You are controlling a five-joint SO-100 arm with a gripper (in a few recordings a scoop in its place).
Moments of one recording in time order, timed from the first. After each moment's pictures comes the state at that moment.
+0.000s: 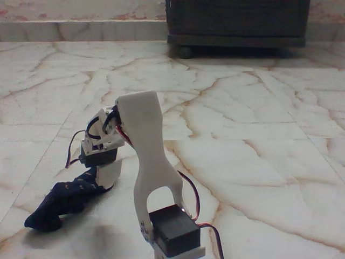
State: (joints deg) arm -28.7 61.0 88.9 31.1 -13.0
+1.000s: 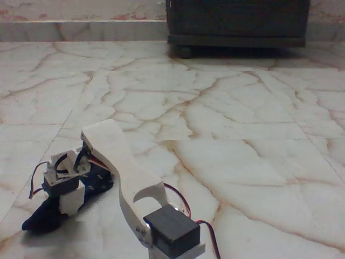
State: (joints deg) arm -40.5 27.4 54.4 37.6 -5.1
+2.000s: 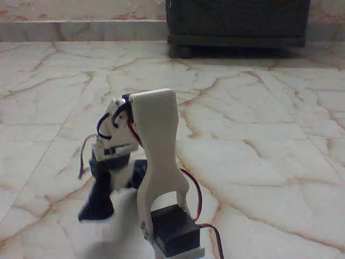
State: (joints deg) arm -25.8 80.5 117.3 22.0 -29.5
